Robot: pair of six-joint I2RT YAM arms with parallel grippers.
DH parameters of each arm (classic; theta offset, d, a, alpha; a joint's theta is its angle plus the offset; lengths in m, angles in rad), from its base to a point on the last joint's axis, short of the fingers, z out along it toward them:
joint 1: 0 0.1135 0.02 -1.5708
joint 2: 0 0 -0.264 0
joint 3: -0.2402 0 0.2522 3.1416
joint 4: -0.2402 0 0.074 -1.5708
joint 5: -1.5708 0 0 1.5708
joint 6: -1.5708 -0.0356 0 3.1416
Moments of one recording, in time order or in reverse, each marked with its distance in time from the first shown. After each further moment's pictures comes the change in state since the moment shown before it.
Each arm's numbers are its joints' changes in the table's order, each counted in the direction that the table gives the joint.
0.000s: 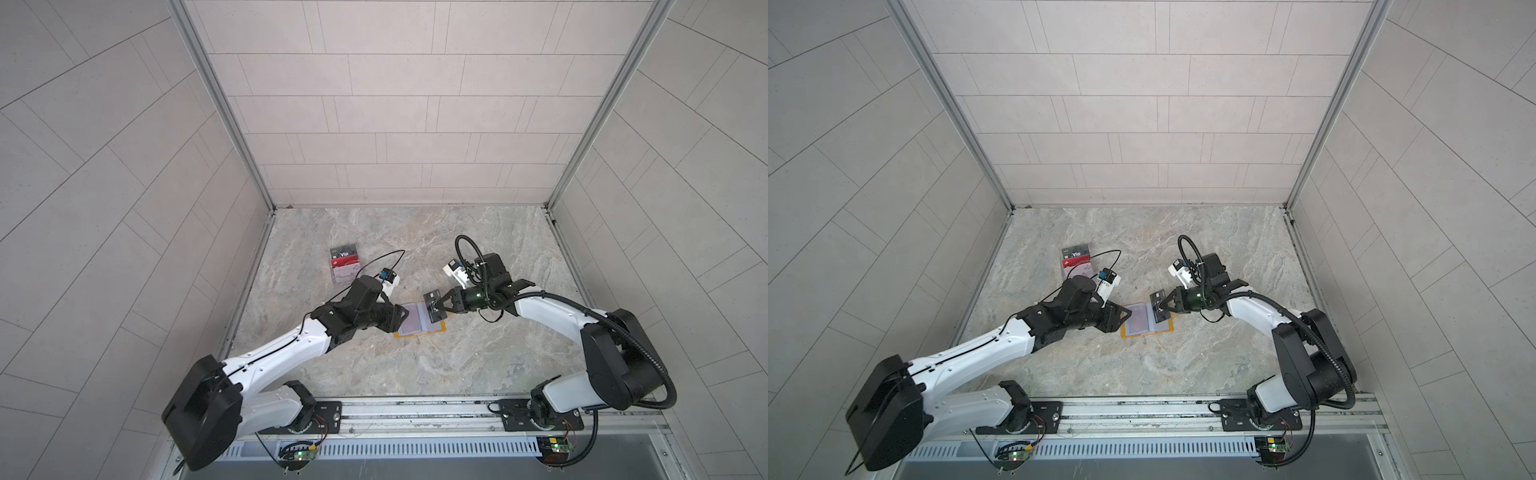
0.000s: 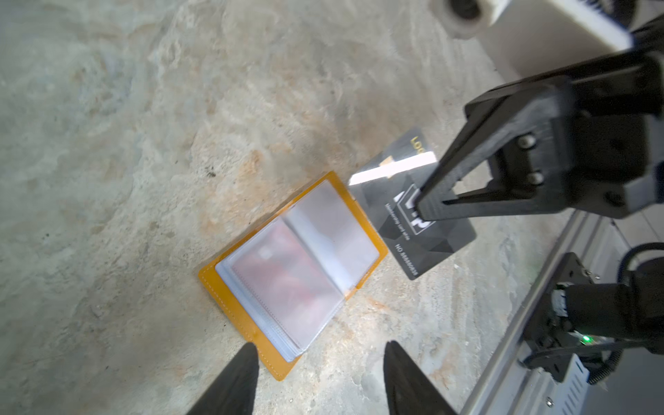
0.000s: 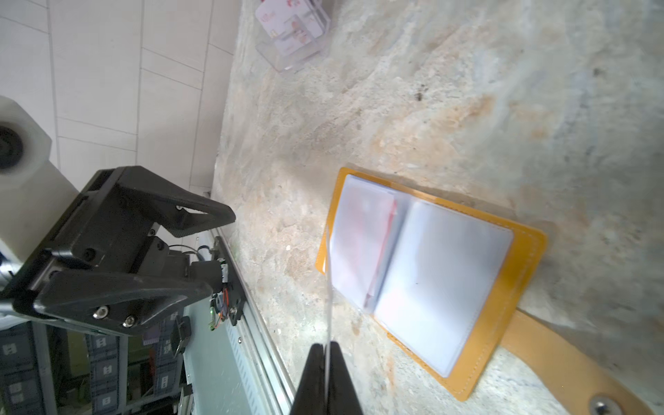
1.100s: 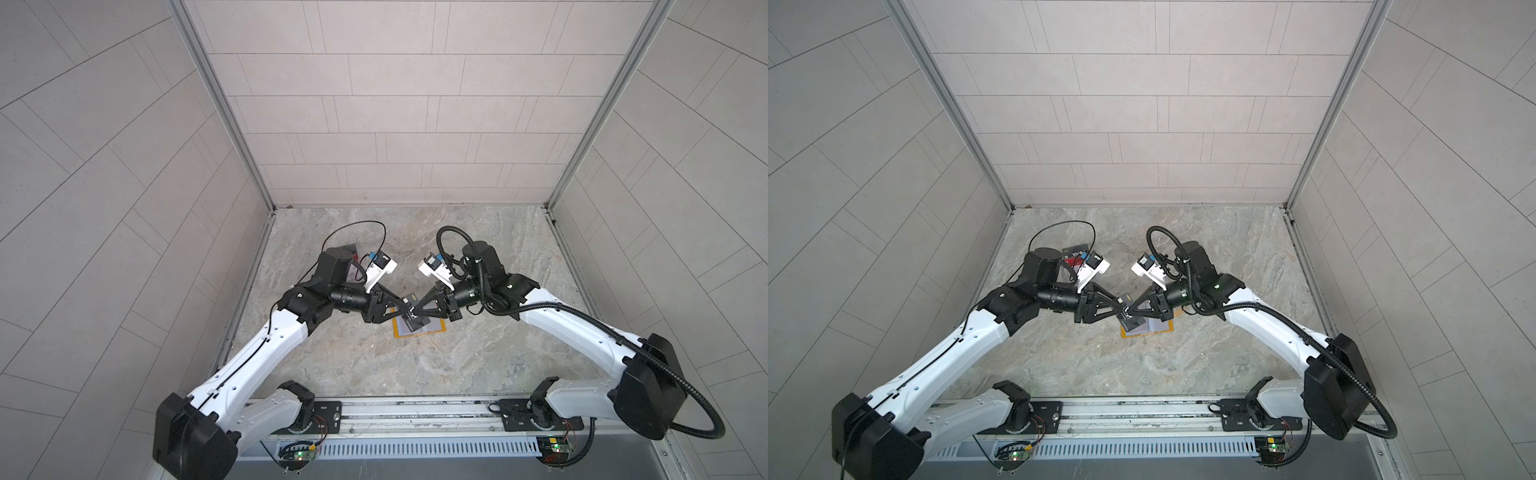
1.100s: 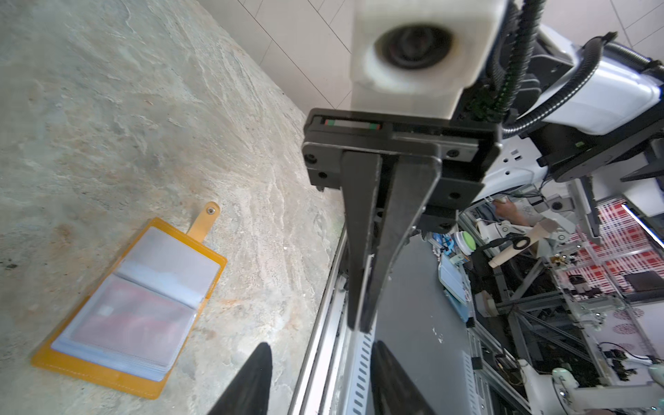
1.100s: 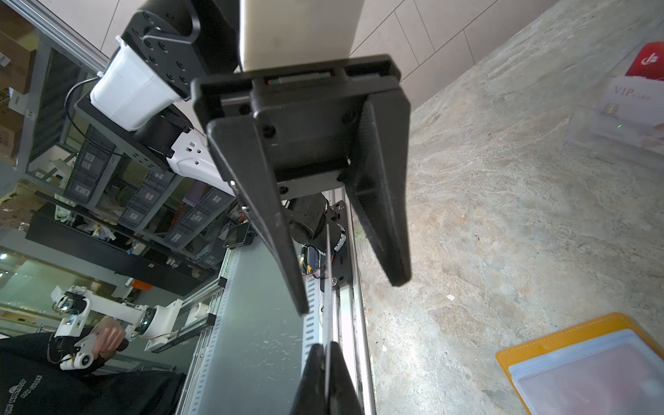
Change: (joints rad) left arm 0.222 -0.072 -0.219 -0.265 -0.729 -0.194; right arm 0.237 -0.120 -0.201 -0.050 0.235 0.230
